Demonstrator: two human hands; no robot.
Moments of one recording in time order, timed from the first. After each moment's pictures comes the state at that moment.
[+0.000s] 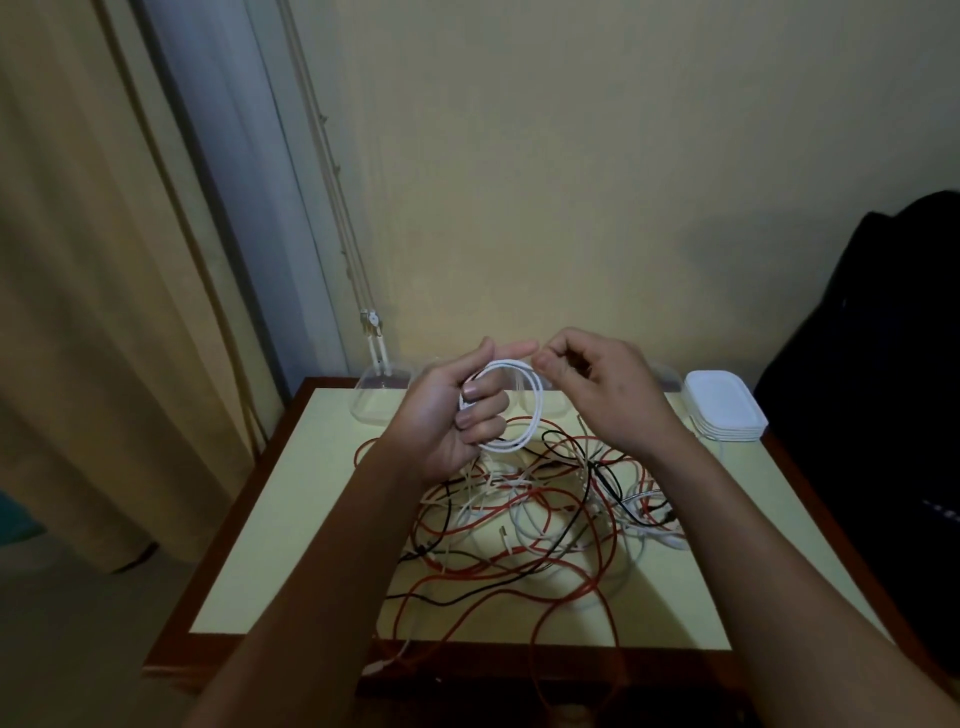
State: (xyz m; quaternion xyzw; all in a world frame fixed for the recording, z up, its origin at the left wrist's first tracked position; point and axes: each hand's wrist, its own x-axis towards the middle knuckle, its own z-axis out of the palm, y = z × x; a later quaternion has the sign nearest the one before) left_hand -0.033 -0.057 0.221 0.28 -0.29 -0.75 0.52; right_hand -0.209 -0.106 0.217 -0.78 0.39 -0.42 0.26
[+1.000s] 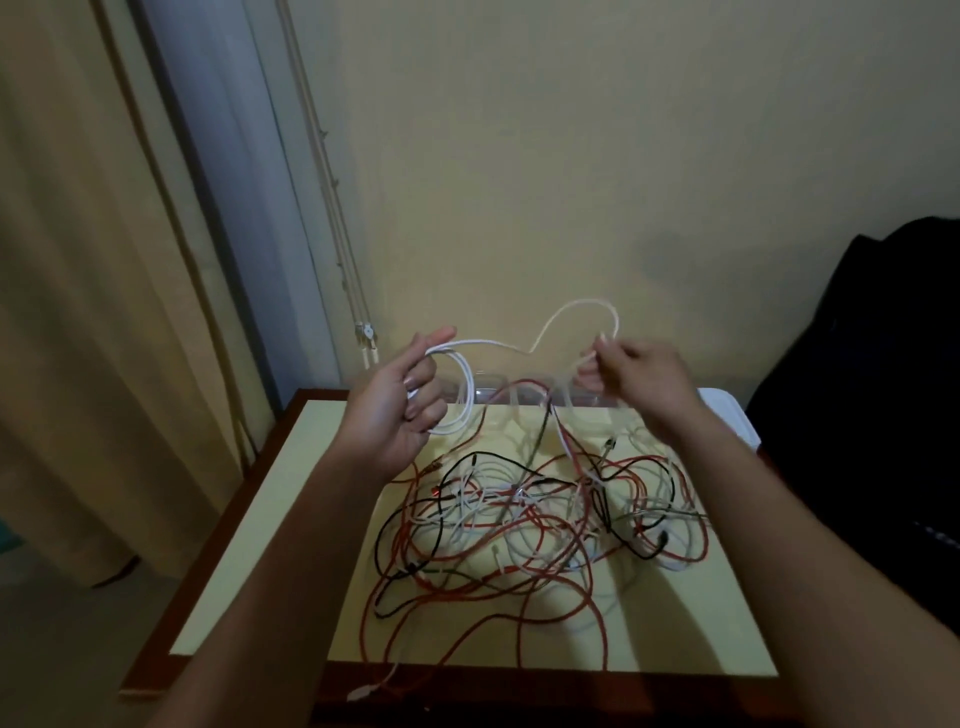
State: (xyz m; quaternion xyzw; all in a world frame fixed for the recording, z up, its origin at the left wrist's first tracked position) left_hand 0.001 -0.069 0.223 0.33 -0.25 -0.63 0.65; right_hand -0.240 -0.169 0.203 -0.56 0.47 -0.48 0.48
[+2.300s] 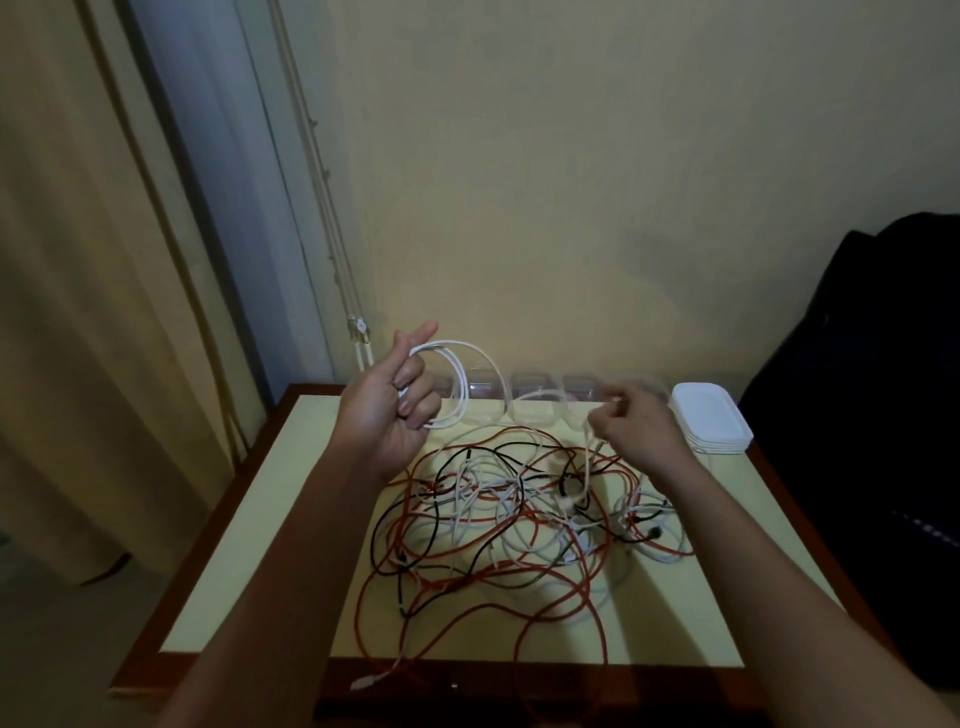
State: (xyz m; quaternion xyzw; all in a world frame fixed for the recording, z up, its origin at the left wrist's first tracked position) left_hand 0.001 -0.073 0.211 0.27 -0.22 -0.65 0.68; right_hand -0.255 -0.149 0.162 -0.63 0.63 -0.31 0.34
